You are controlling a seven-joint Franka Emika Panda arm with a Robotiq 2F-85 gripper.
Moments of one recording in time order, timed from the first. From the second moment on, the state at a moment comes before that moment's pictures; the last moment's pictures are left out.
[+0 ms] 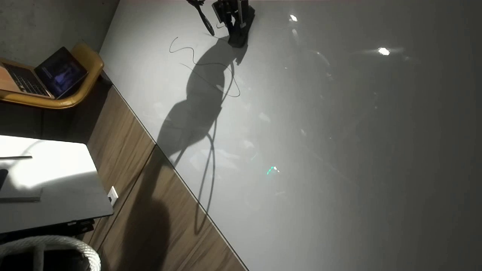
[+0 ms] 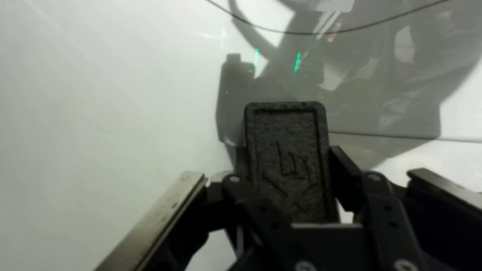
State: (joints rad) arm 0.01 -0.22 0.18 -1.95 -0.68 2.52 0.62
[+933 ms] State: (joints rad) arm 0.21 0.04 0.32 -1.71 -0.73 2.33 0.70
